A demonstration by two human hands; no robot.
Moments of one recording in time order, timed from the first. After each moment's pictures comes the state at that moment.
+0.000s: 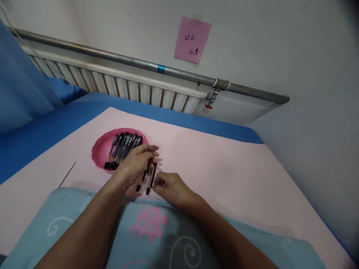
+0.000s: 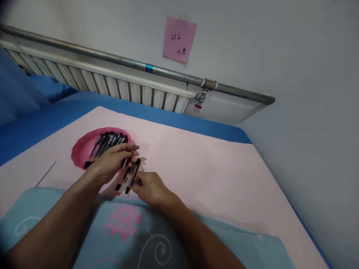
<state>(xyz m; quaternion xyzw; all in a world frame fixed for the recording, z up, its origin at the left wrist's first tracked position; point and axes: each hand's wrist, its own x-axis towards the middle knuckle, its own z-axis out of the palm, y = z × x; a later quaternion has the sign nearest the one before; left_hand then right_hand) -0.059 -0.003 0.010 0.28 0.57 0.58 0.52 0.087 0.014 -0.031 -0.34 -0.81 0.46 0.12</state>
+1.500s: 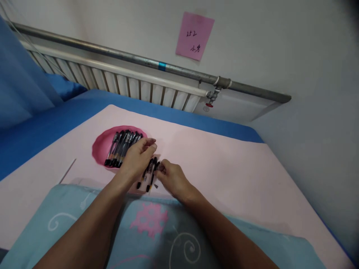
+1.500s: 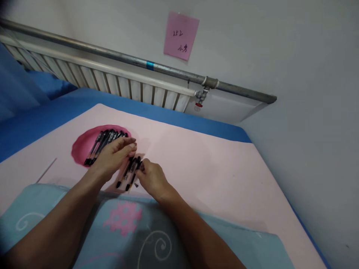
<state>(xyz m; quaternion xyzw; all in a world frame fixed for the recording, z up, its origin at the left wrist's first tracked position) -0.061 -0.003 -0.002 0.40 0.62 0.58 0.35 0.077 0.028 -0.035 -0.41 -0.83 0.35 0.16</state>
